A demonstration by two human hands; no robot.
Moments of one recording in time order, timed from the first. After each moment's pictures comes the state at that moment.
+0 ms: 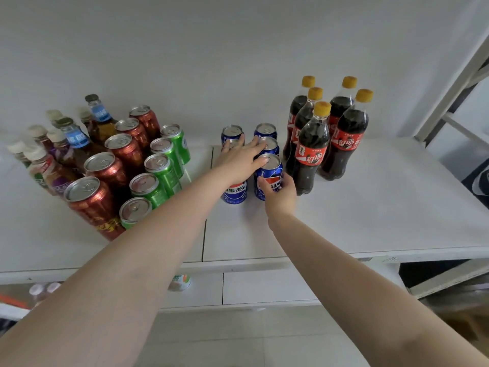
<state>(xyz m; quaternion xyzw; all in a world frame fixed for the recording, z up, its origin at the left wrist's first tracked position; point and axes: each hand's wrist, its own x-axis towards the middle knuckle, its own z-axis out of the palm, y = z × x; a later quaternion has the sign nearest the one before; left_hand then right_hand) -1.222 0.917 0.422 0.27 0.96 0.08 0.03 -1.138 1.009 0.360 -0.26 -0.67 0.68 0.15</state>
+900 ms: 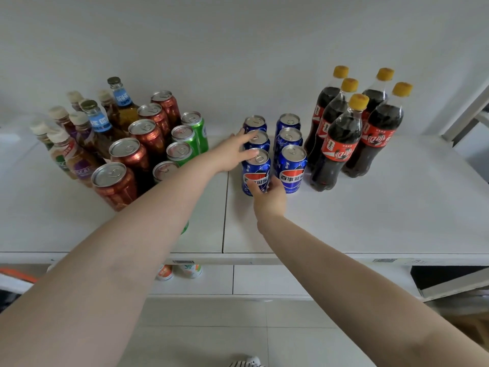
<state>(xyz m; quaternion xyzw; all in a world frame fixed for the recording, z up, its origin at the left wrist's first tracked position) -1.236 0.848 0.421 0.19 0.91 0.33 0.14 -1.135 0.938 0.359 -0.26 -0.70 0.66 0.08</state>
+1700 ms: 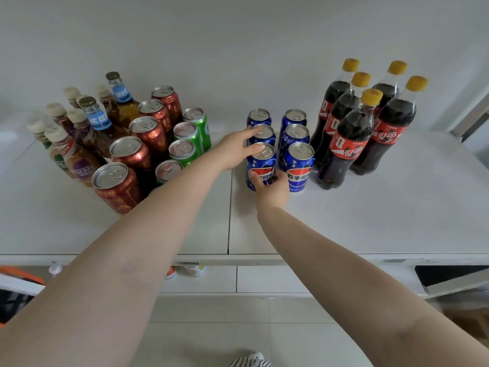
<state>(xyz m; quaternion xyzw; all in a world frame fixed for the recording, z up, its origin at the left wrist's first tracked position) -1.246 0.846 0.414 0.20 0.90 0.38 0.11 -1.161 0.931 0.352 -0.30 -0.69 0.65 0.13</state>
